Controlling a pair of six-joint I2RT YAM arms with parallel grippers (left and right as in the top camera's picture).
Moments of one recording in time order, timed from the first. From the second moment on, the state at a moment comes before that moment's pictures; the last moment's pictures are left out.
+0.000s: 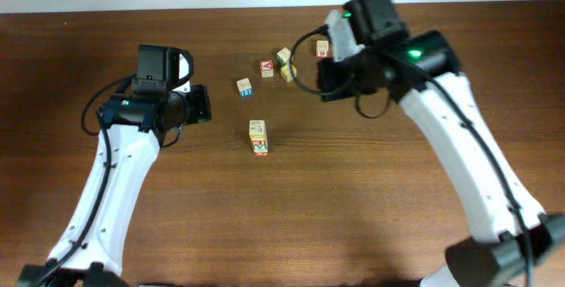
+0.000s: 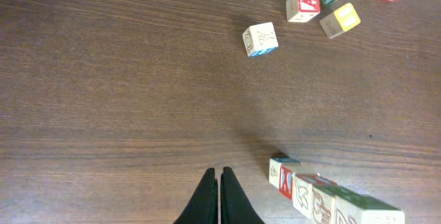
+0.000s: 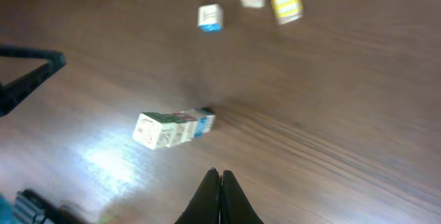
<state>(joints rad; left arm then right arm) -0.12 1.51 1.31 -0.81 0.07 -0.25 0.38 1.73 1.89 -1.18 -0.26 0.20</state>
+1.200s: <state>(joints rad) -0.12 1.22 1.31 -1.01 -0.06 -0.13 0.35 1.44 1.90 -1.42 0.12 0.19</state>
